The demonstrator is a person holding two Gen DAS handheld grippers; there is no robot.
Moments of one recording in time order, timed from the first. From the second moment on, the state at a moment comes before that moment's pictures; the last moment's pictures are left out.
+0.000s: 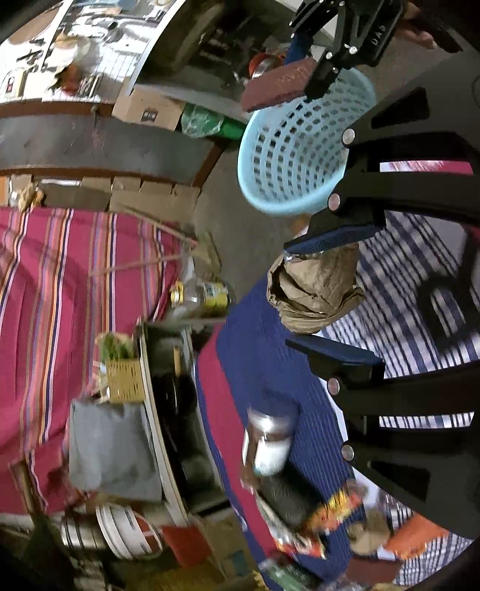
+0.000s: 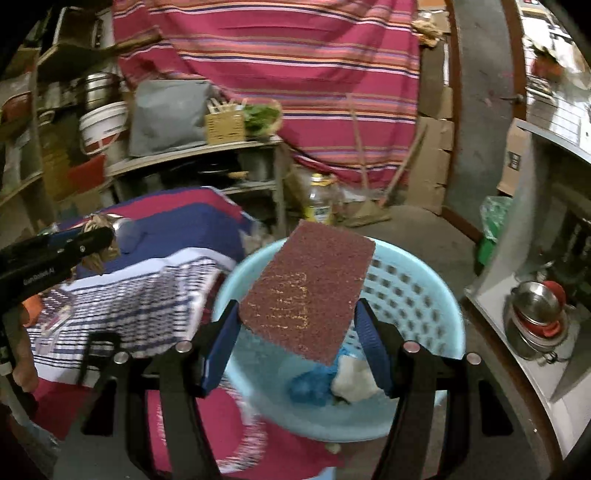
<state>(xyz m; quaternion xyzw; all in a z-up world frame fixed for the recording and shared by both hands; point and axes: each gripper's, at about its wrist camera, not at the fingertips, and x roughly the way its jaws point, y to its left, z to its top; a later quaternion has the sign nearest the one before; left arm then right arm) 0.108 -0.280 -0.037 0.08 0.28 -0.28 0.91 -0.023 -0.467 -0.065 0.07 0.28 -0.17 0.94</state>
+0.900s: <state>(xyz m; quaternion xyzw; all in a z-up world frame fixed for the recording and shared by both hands) 0.120 -0.384 -0.058 0.08 0.31 -0.34 0.88 -0.035 -0.526 -0.091 0.12 0.29 -0.21 0.93</state>
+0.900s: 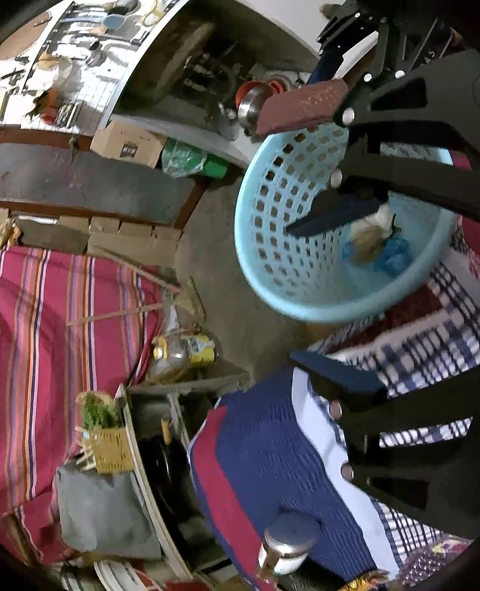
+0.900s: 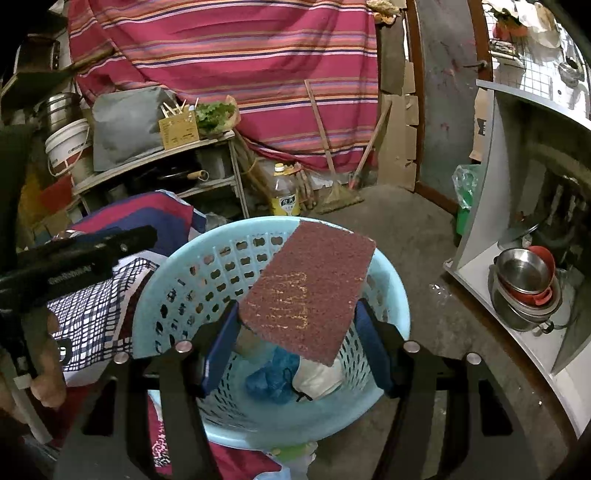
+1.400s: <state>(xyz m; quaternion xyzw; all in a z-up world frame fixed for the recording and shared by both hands) 0.132 -0.284 -0.036 0.08 0.27 -0.23 0.93 0.000 -0.505 -0.093 0.10 0.30 -0.21 0.93</state>
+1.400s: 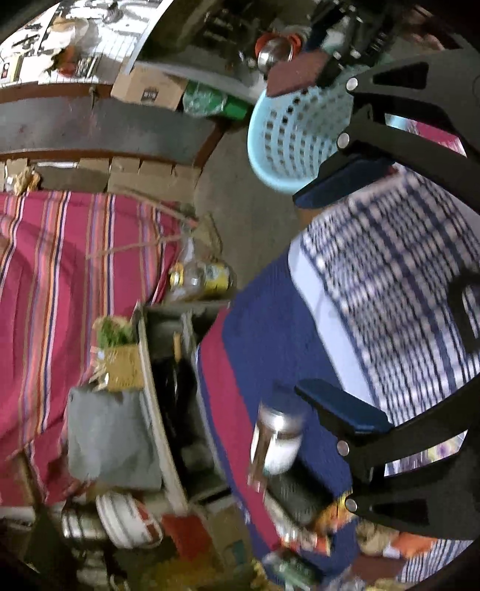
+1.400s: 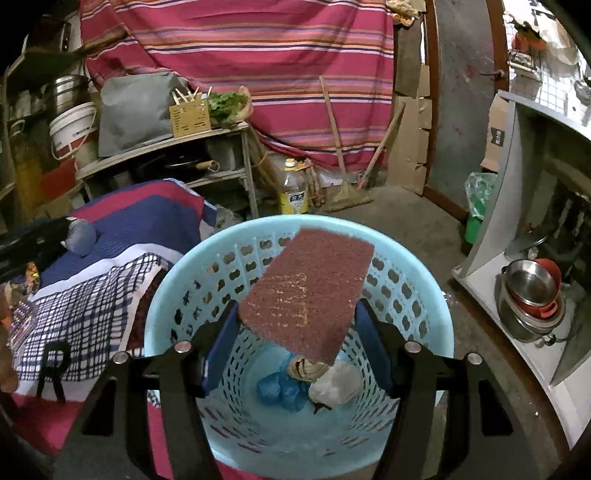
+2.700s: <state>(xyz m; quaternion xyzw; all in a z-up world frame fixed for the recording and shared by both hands) 0.204 0.054 -0.080 0.01 0.37 -0.01 0.93 0.113 -0.259 -0.054 0.03 0.33 -0.03 0.94</state>
